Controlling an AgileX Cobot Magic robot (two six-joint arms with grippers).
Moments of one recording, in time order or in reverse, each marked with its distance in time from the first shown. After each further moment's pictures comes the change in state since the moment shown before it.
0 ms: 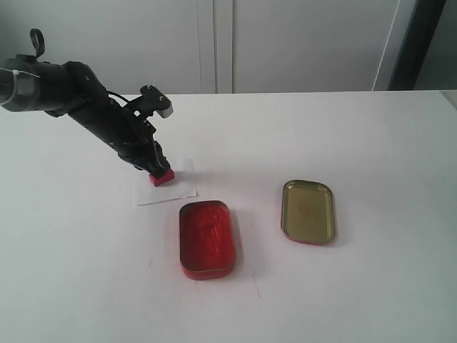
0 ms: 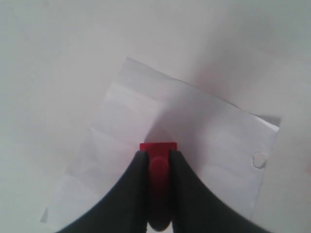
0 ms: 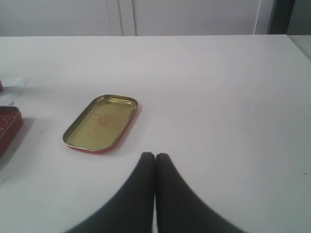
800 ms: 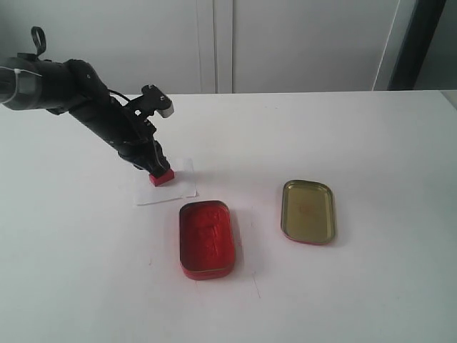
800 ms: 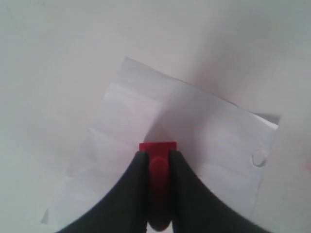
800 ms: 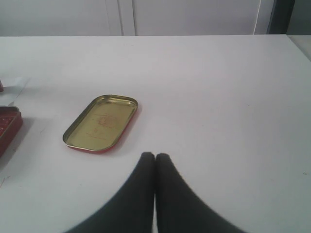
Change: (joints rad) left arm -0.002 0.004 -0.022 0.015 0.025 -0.008; right arm 0.000 0.000 0.000 0.000 0.000 0.000
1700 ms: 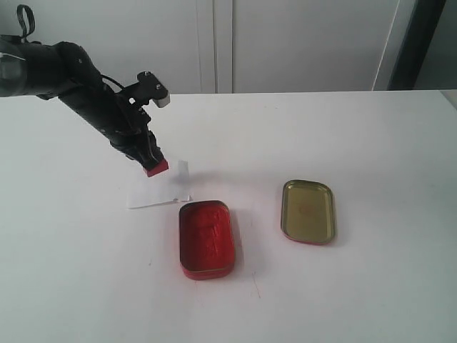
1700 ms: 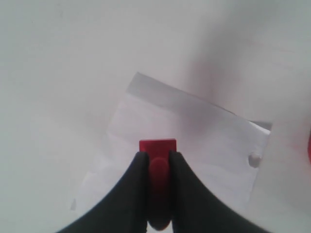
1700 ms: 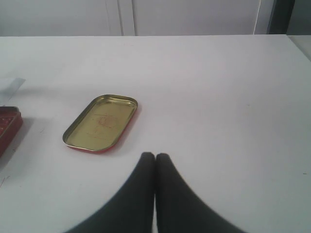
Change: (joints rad) left arm 0.000 -0.104 0.013 0.061 0.018 -0.011; right arm 0.000 0.000 0.000 0.000 0.000 0.000
